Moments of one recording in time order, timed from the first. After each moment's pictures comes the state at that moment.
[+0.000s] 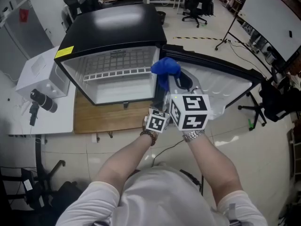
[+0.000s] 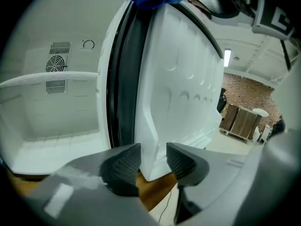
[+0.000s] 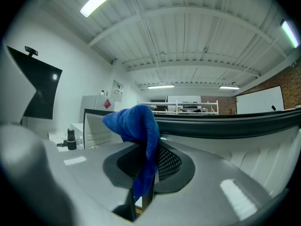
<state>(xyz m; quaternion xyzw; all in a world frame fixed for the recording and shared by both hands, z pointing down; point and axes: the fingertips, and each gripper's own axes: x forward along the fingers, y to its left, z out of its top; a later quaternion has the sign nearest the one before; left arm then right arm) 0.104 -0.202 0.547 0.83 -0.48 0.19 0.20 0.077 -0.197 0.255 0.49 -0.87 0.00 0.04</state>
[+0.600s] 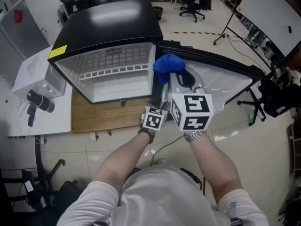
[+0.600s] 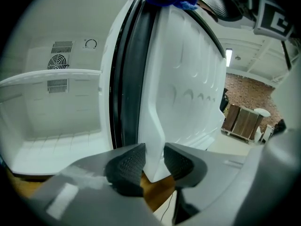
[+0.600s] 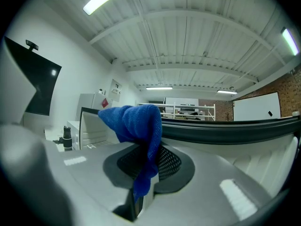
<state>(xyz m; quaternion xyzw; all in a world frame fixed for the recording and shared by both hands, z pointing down) 0.099 -0.208 0.551 0.83 -0.49 0.18 0.19 0.093 -0.198 0.248 0.50 -0.86 -0.02 0.04</state>
